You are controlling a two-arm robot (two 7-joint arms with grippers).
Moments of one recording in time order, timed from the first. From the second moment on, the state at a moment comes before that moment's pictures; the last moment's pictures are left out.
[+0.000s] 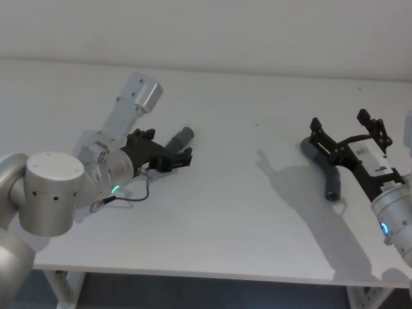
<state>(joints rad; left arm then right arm) -0.28 0.35 0.42 -1.69 -0.33 0.61 -0.12 -0.01 0.34 -0.23 -1.77 0.29 0.03 0.07</state>
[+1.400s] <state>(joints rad) -0.34 0.30 0.43 -1.59 -0.31 0.65 -0.18 -0.01 0.34 -0.23 -1.77 0.29 0.03 0.07</state>
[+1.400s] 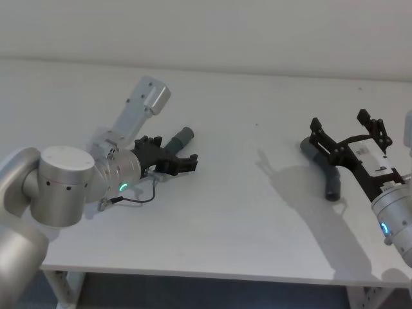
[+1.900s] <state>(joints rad) -0.34 0.29 0.43 -1.58 -0.31 0.65 -0.18 -0.01 0.34 -0.23 -1.77 0.29 0.03 0.07</state>
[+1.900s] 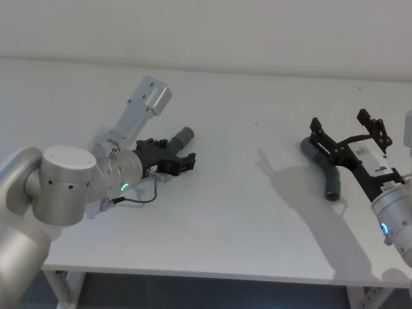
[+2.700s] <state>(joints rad) -0.34 0.29 0.43 -1.57 -0.31 0.66 -0.18 -0.01 0.34 -0.23 -1.77 0.29 0.03 0.07</state>
